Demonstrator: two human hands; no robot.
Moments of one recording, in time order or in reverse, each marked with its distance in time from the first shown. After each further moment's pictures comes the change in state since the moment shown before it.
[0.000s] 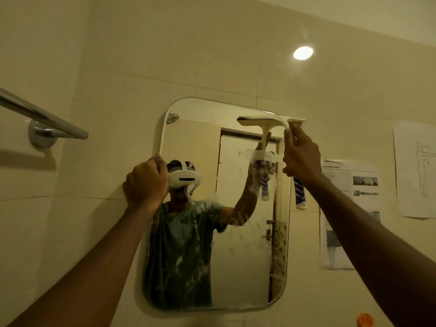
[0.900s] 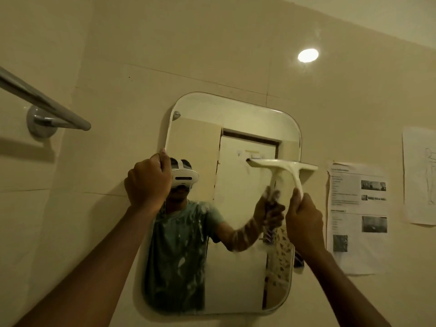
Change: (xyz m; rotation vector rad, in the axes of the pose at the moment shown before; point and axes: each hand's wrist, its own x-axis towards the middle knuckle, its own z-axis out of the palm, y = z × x) left_hand 0.000 -0.003 -0.003 -0.042 -0.017 0.008; right_hand -0.114 0.062 0.032 0.006 0.029 0.143
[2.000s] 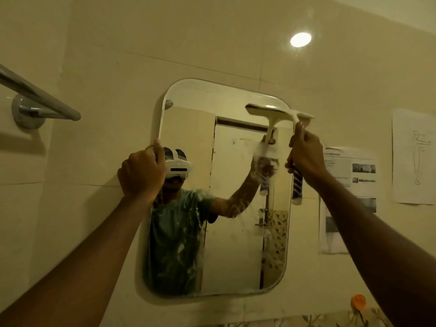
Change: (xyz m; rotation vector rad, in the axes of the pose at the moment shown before) left_hand -0.003 -0.006 0.001 0.022 0.022 0.081; right_hand 0.086 -0.062 -0.023 0.196 -0.048 -0.004
